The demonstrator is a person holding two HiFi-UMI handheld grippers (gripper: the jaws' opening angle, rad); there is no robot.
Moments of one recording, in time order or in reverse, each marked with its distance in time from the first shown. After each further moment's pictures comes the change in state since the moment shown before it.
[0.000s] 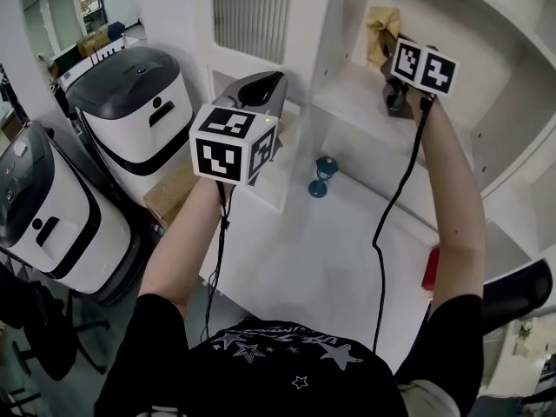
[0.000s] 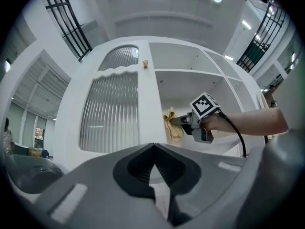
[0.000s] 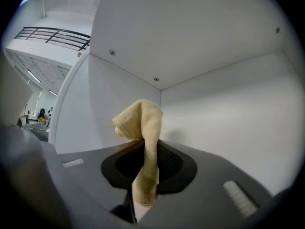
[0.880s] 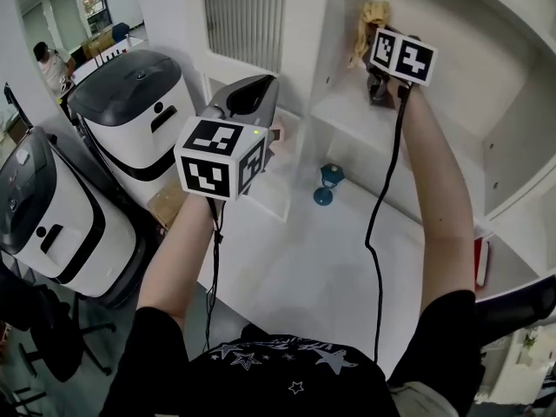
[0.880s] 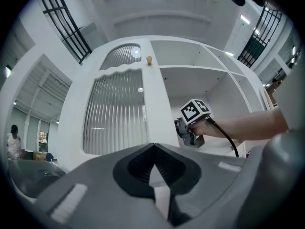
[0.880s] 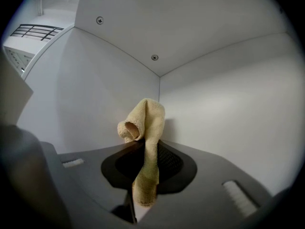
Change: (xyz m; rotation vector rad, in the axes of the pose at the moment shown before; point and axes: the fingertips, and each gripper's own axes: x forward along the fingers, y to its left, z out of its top) left arm 0.012 0.018 -0.003 0.028 0.006 0.038; right arm 0.067 -0.001 -0.011 0.018 -0.018 -0.050
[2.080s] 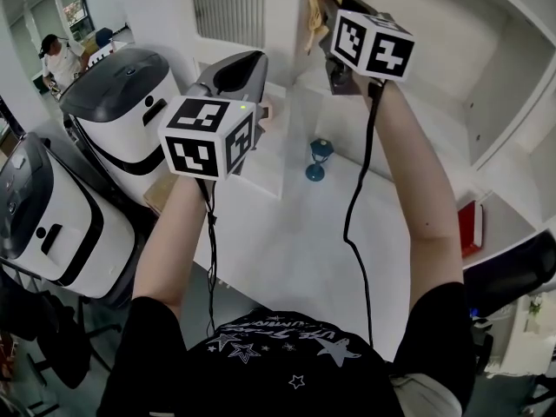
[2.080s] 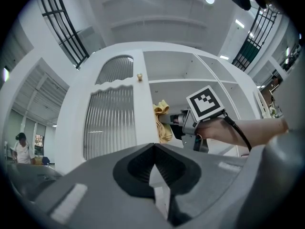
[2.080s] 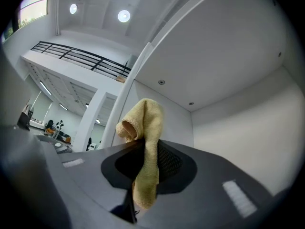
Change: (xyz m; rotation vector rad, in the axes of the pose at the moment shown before) left arm -0.038 -0.029 0.031 0.021 -0.052 -0.038; right arm -0.104 0.105 0.055 0.008 -0.206 0.166
